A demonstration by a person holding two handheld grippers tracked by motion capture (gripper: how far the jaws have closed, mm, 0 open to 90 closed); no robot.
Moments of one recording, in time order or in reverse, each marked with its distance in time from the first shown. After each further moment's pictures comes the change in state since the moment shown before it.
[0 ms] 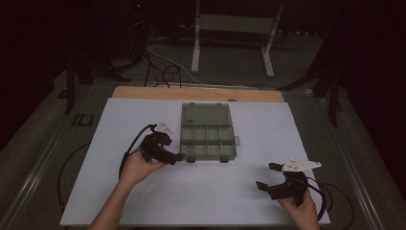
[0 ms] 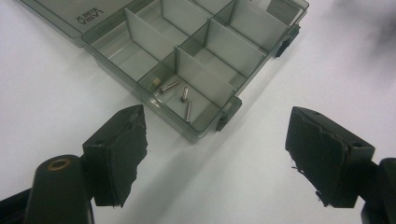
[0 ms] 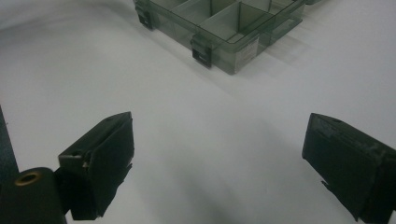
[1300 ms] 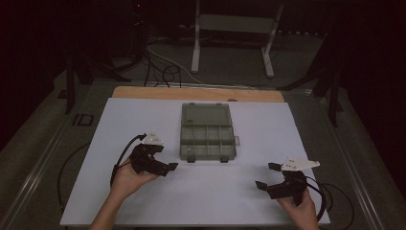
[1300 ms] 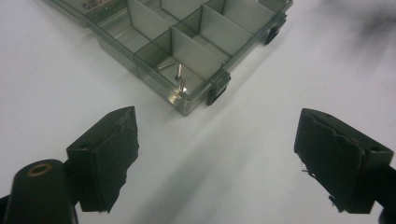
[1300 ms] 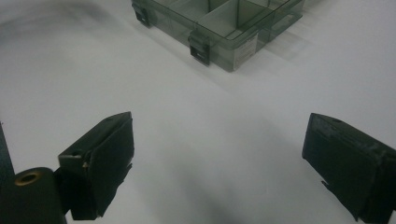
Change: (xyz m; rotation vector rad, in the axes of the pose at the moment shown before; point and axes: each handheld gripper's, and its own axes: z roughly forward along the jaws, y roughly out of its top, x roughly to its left) left arm -0.011 -0.034 -0.019 -0.061 0.014 -0.010; right arm -0.002 -0.001 0.003 0.009 -0.001 0.004
